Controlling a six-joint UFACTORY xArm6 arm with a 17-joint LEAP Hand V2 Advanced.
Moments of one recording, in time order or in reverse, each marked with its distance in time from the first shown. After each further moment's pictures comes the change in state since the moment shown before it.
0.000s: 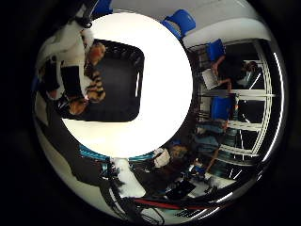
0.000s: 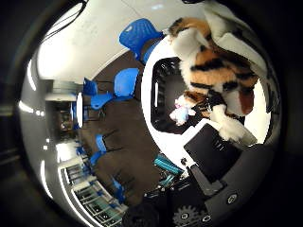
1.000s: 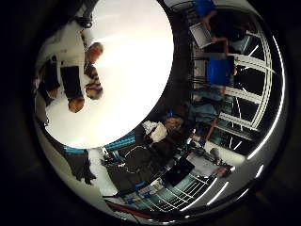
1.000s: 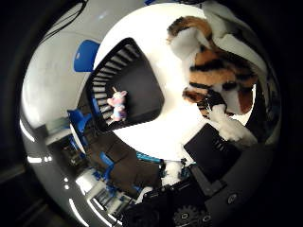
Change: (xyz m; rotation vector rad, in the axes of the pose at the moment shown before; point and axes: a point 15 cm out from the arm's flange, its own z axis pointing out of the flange) arm 0.226 0.073 0.014 -0.135 0.048 0.302
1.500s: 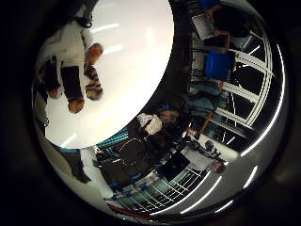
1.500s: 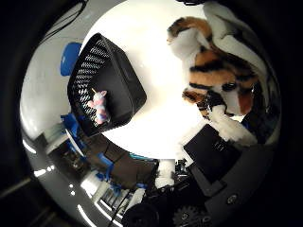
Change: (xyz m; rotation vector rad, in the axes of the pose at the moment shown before) arm 0.092 0.005 0.097 -0.176 0.099 0.126
